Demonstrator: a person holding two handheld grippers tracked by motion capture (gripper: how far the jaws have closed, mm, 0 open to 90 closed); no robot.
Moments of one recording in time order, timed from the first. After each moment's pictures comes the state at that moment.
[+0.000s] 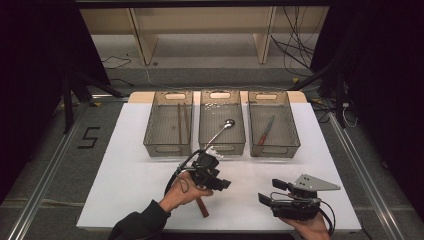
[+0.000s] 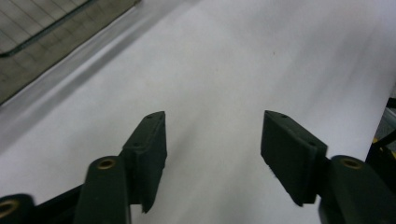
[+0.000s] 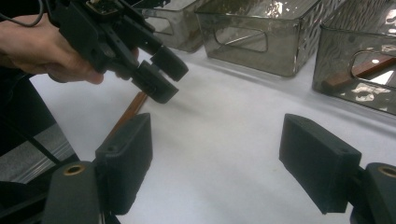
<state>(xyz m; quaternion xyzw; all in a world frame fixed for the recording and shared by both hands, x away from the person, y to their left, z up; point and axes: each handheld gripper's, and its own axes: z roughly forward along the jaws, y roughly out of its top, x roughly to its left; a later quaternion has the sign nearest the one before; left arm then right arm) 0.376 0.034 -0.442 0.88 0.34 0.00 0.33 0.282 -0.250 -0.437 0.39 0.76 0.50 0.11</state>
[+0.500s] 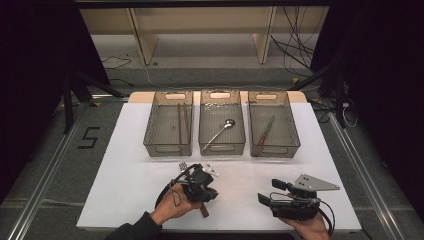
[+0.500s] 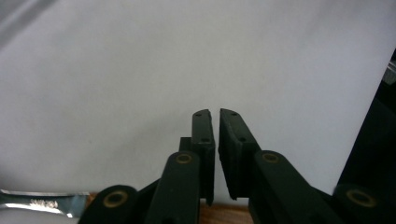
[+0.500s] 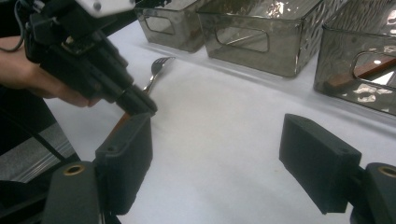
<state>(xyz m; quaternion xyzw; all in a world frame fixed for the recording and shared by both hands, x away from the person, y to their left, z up) 0.345 0.051 -0.462 0.91 0.31 0.00 0.28 0.282 -0.249 -0.437 0.39 0.76 0.50 0.11</state>
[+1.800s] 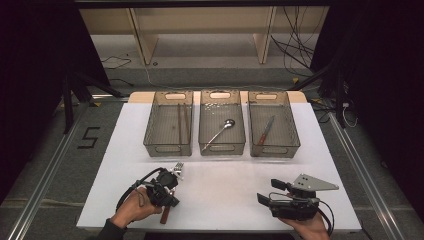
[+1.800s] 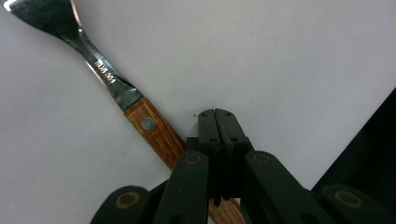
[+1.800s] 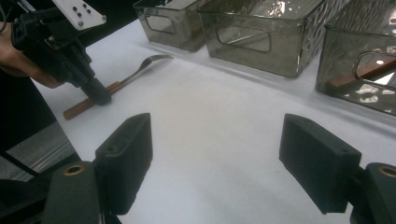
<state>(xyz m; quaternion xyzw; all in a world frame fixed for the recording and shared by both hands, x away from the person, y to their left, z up) 0.348 0.141 -0.464 0.91 0.37 -0.03 0.16 0.282 -0.247 -0.437 0.39 0.77 0.50 0.11</state>
